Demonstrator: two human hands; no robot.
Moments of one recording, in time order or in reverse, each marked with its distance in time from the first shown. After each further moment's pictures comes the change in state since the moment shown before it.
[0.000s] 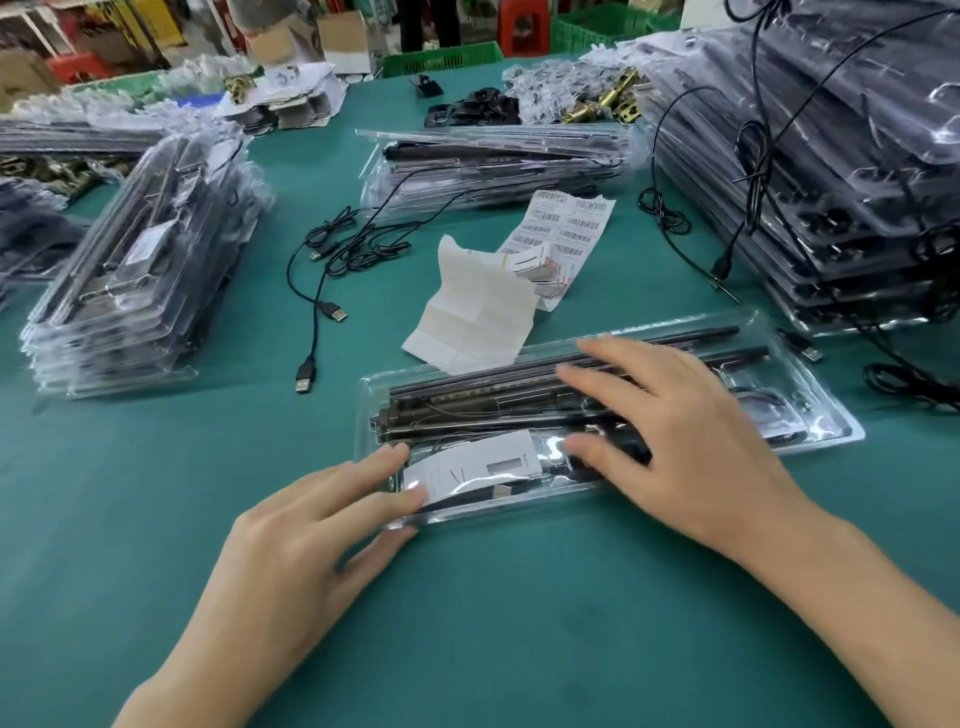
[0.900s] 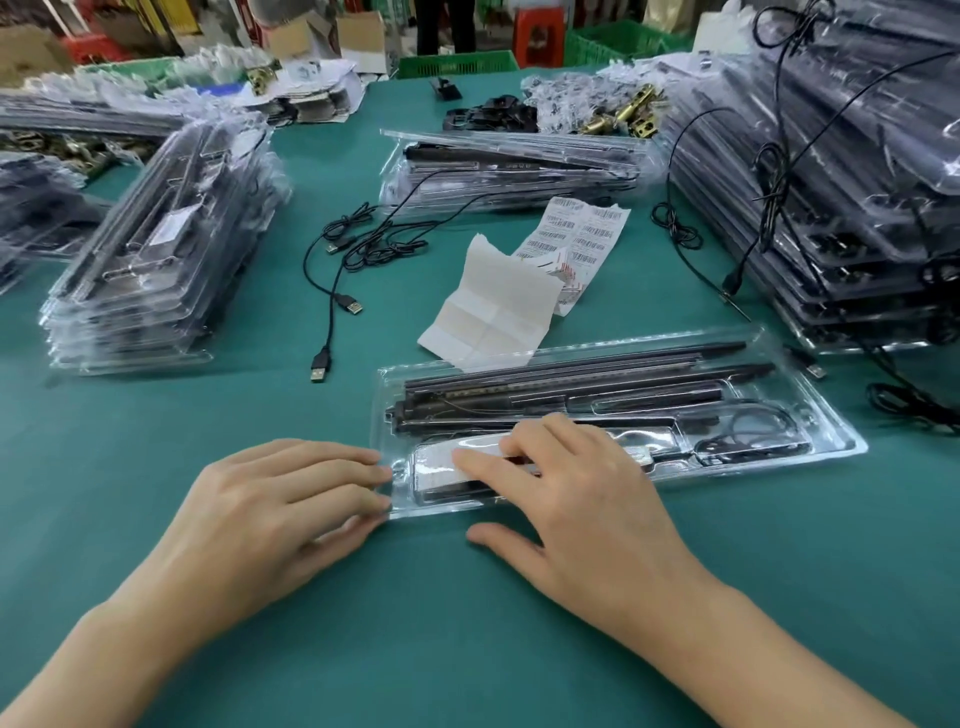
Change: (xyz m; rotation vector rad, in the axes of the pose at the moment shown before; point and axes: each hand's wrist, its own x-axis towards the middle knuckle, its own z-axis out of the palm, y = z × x) left_hand 0.001 -0.046 -0.016 0.034 -0.020 0.313; right_hand -0.007 -0.073 0.034 -0.097 -0.056 -0.162
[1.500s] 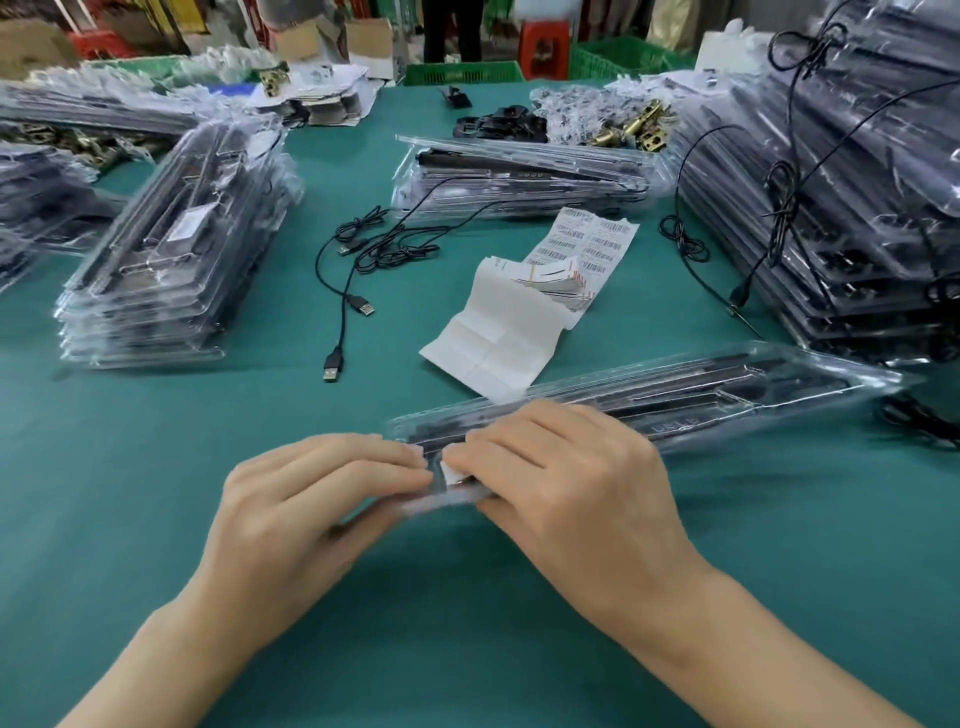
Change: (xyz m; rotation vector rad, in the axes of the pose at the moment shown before) left_hand 0.019 0.030 -0.003 -0.168 0.310 -0.126; right_hand 0.025 -0.029 -0.025 -0.120 0.269 -0.085
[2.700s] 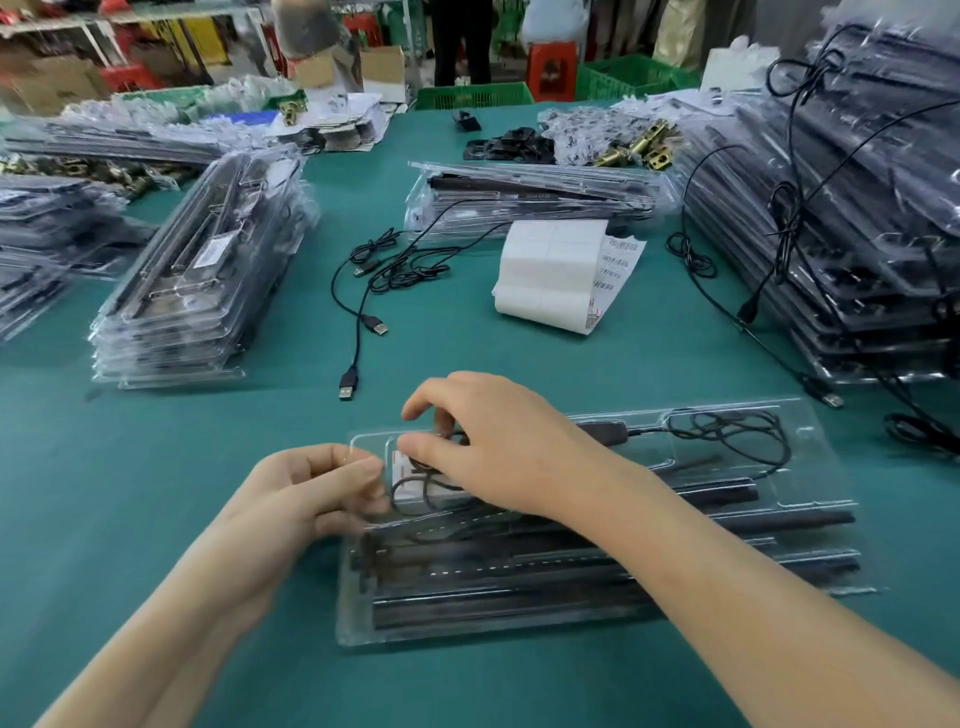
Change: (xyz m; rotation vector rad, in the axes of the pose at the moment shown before) left_hand 0.009 -0.013 -0.014 -0.846 -0.137 -1.238; right_hand 0.070 0.012 0.032 0.506 -0.595 0.254
